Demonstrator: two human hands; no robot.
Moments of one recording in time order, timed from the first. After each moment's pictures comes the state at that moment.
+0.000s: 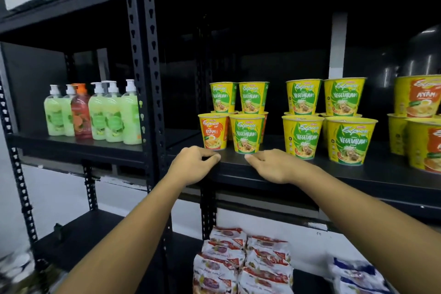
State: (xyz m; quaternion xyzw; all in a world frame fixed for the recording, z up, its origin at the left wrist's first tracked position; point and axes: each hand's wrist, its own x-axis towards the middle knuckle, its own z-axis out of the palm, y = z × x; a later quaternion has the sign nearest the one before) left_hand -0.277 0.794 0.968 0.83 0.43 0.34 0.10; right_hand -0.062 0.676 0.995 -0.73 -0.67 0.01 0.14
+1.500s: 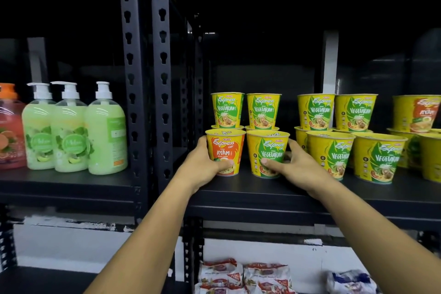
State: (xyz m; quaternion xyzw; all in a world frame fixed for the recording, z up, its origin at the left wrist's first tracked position) left_hand -0.268 0.925 0.993 0.79 0.23 0.39 0.41; right_hand -0.072 0.759 0.994 -0.69 -0.47 0.08 0.54
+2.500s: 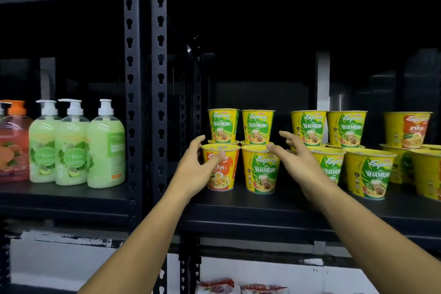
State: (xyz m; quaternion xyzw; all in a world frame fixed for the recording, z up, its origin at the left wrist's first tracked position) left_hand -0.275 0.902 1.009 0.74 0.20 0.50 0.40; right_hand -0.081 0.743 1.028 -0.61 -0.43 0.04 0.66
